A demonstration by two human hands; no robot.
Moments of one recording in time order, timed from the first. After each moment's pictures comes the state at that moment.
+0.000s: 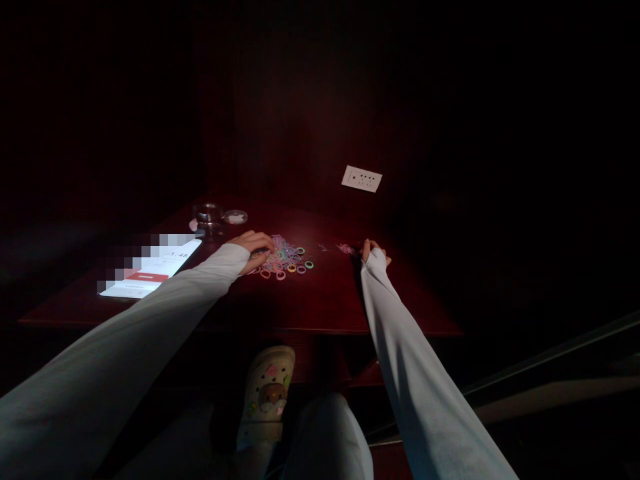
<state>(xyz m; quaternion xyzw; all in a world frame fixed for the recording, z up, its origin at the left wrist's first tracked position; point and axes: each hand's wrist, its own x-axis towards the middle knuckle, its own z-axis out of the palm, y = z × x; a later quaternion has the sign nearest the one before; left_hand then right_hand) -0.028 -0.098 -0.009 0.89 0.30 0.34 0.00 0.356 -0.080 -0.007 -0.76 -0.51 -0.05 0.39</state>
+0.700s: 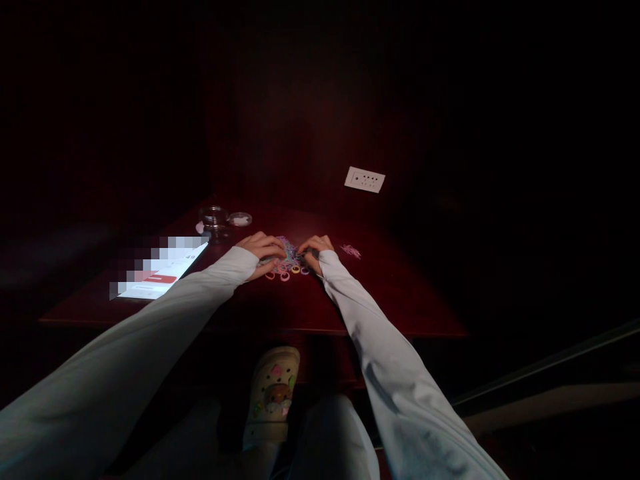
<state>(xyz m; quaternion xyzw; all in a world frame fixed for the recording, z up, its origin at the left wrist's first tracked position) -0.020 -0.101 -0.010 0.90 0.31 0.30 -0.03 0.233 -0.091 -0.005 -0.45 -0.82 0.07 0.35</state>
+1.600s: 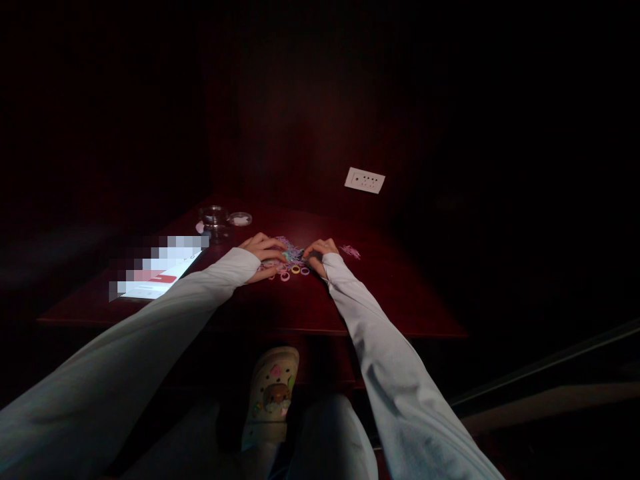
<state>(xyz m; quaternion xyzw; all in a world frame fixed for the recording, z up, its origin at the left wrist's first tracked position) -0.016 -0.095 -0.024 0.89 0.31 0.32 -0.04 0.245 -0.105 0.002 -0.47 -0.81 0.08 0.33</state>
